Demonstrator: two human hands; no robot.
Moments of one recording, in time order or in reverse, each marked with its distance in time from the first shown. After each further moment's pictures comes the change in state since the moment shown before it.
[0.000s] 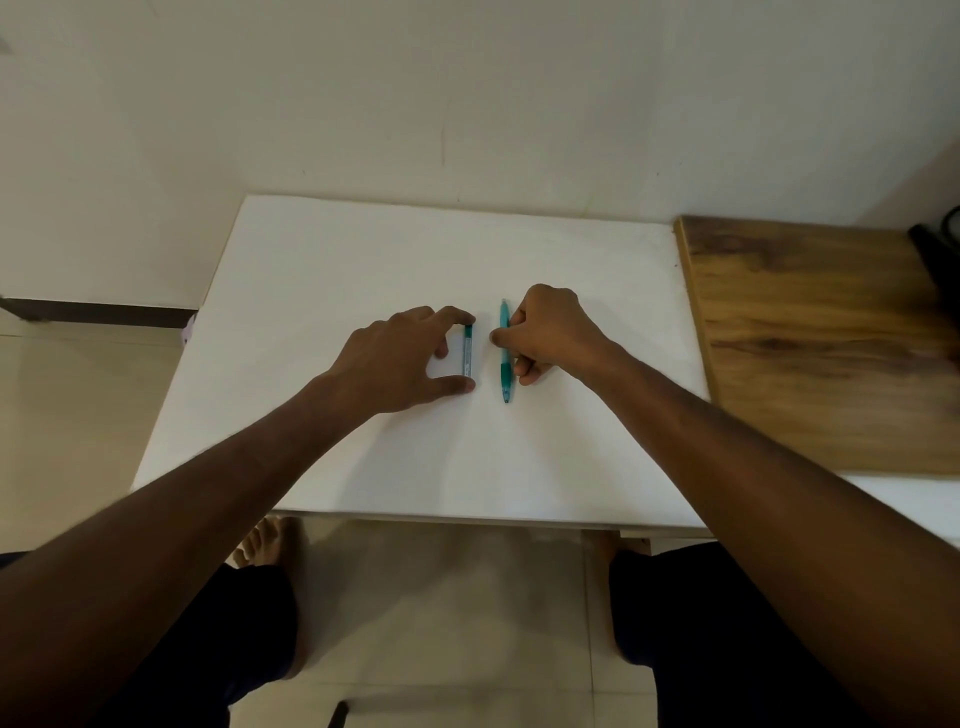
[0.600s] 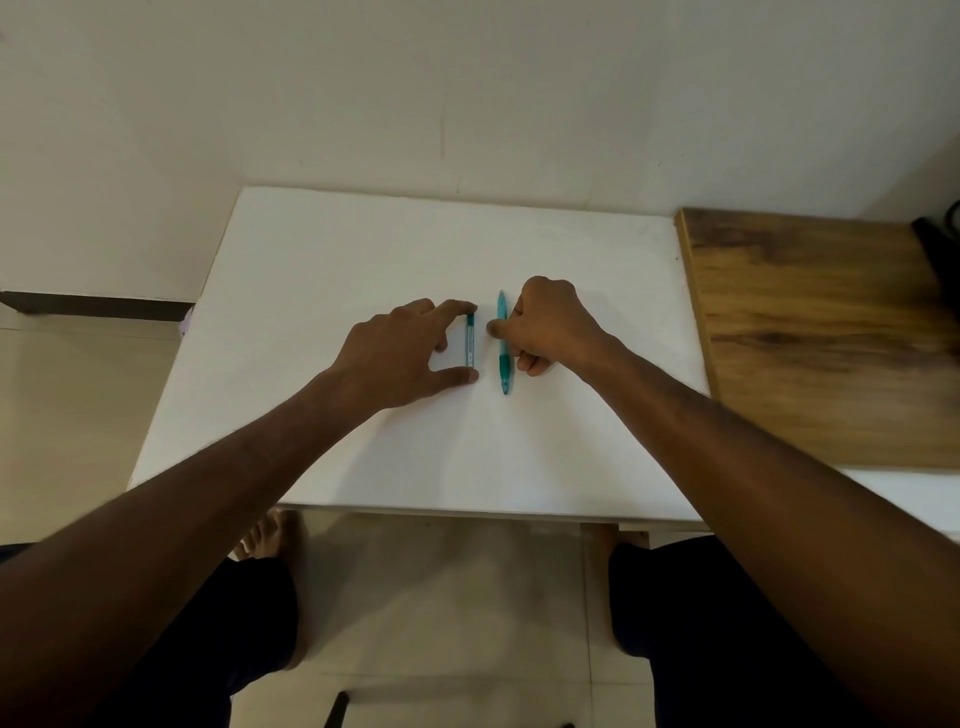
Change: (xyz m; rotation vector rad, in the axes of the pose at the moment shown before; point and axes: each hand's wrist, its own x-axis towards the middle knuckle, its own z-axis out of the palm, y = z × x) left_hand -0.001 0.005 0.002 0.026 0.028 -0.023; right_hand 0.008 0.002 0.005 -0.098 0.067 -0.039
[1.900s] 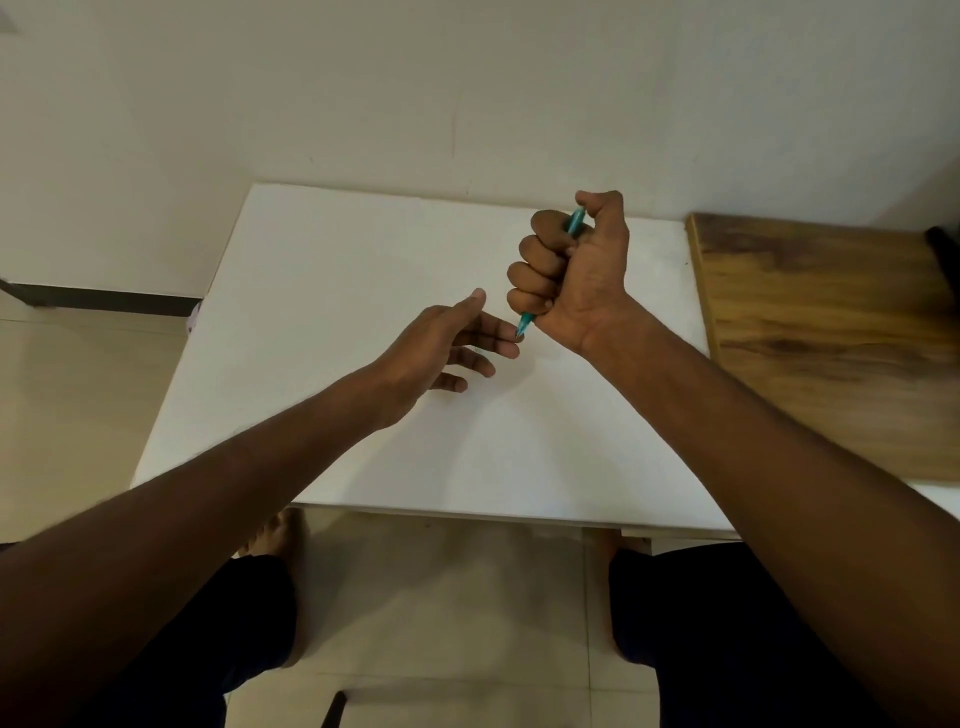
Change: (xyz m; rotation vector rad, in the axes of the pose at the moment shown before) left_hand -0.012 0.041 -0.019 -1.198 -0.190 -0.344; right_hand -0.028 -0.023 -0.045 1.651 -0.395 -0.160
